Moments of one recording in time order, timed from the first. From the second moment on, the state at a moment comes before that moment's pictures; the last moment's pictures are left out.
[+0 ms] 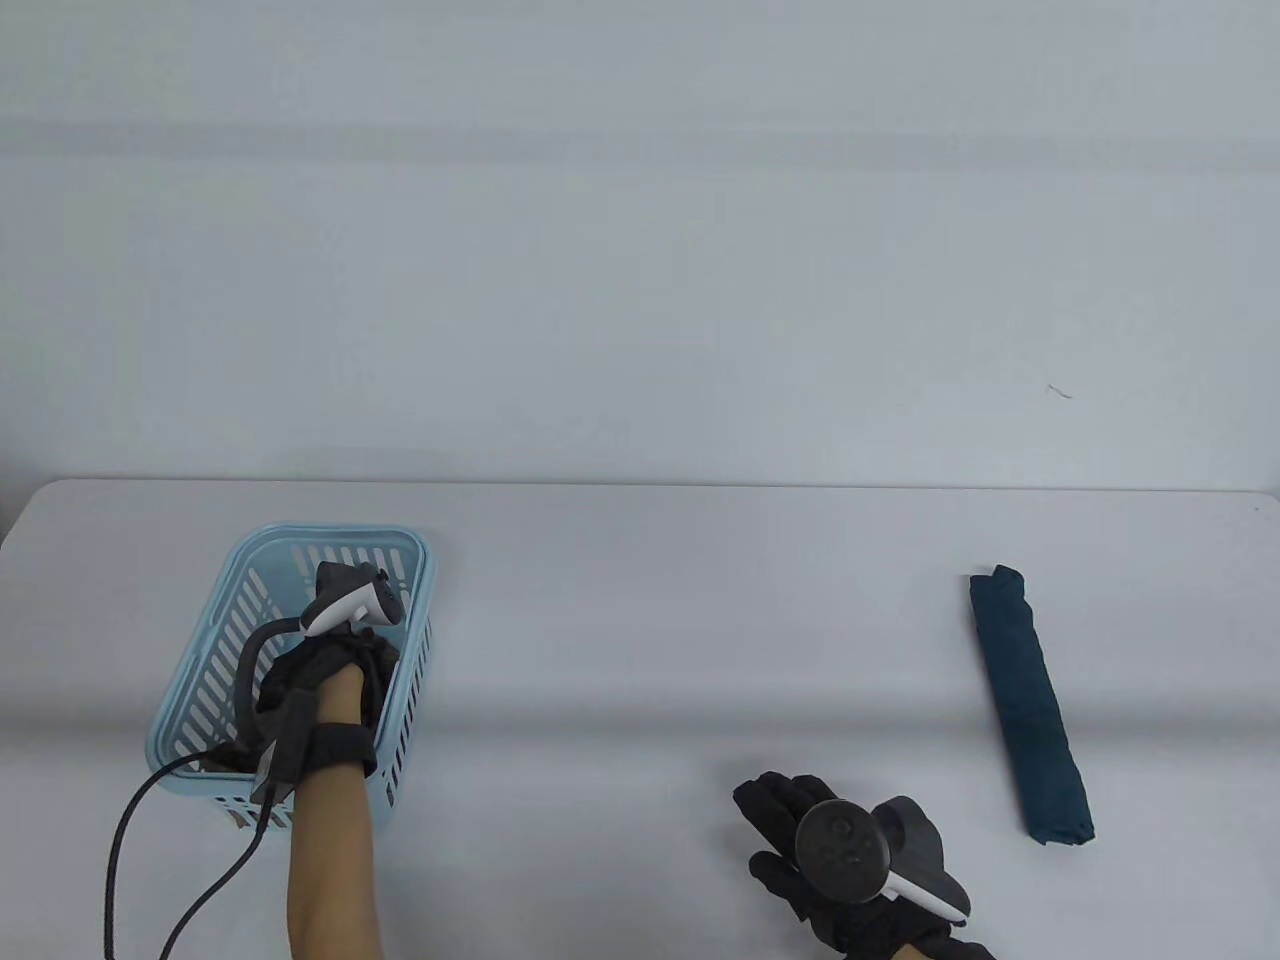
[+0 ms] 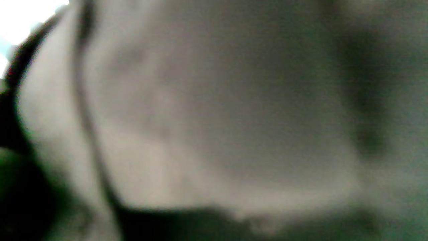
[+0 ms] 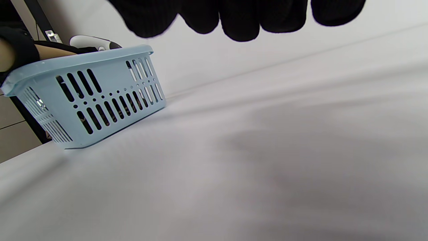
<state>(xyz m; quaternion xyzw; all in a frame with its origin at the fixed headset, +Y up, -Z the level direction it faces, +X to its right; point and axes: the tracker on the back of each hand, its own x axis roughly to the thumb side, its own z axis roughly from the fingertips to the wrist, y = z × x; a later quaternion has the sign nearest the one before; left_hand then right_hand) -0.312 -0.742 -0.503 -0.40 0.20 -0.04 0.89 0.153 -0.729 -0.301 0.22 0.09 0.96 0.17</state>
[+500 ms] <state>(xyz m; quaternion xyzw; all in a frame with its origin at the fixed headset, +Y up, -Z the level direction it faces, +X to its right) -0.297 -0.667 -0.491 -0.16 0.21 -0.08 0.96 0.159 -0.723 -0.302 0.21 0.09 0.96 0.19</state>
